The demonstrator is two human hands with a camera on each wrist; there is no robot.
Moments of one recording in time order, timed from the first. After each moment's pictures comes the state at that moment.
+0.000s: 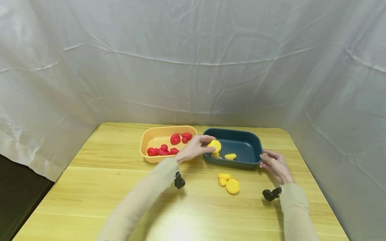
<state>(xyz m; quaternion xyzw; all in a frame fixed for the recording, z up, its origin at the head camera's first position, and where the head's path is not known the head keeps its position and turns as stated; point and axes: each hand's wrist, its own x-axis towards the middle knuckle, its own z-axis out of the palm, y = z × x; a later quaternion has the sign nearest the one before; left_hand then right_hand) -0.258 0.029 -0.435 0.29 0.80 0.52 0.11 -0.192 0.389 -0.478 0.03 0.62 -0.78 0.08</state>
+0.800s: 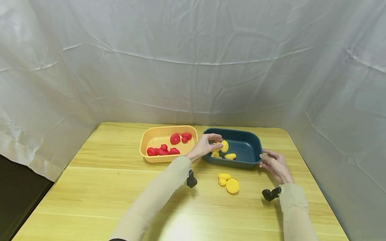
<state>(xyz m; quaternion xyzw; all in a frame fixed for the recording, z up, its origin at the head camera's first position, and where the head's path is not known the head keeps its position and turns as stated) -0.267 0.071 -0.443 0.23 0.80 0.54 0.08 -0.192 0.388 -0.479 0.02 0.61 -0.78 0.08</state>
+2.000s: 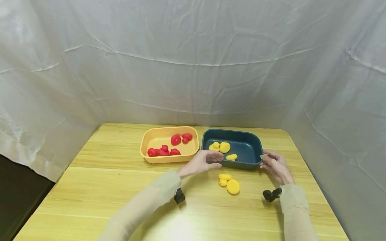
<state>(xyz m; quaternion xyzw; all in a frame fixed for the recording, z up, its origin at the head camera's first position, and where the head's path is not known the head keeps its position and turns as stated) -0.218 0.048 -0.453 0.36 0.78 0.49 0.11 -0.191 0.388 -0.477 0.04 0.62 -0.78 0.09</state>
